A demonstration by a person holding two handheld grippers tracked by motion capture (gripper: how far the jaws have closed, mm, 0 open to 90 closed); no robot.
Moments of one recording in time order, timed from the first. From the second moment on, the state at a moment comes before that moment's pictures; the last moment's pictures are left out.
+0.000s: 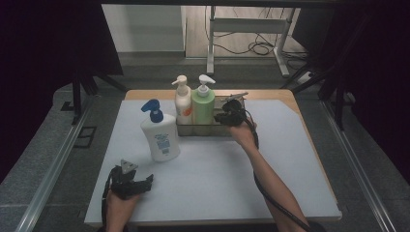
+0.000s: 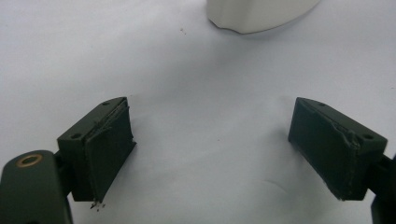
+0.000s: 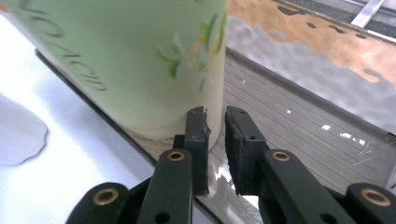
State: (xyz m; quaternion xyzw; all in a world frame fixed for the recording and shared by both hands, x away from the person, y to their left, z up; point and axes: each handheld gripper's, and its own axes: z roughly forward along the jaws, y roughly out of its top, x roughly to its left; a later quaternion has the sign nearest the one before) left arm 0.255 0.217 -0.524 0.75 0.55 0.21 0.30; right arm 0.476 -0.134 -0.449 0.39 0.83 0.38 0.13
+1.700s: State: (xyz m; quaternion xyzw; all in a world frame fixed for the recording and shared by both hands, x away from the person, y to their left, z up) left arm 0.256 0.217 -0.523 0.75 0.56 0.20 0.30; right arm 0.362 -0.182 -0.415 0.27 0.86 0.40 0.16
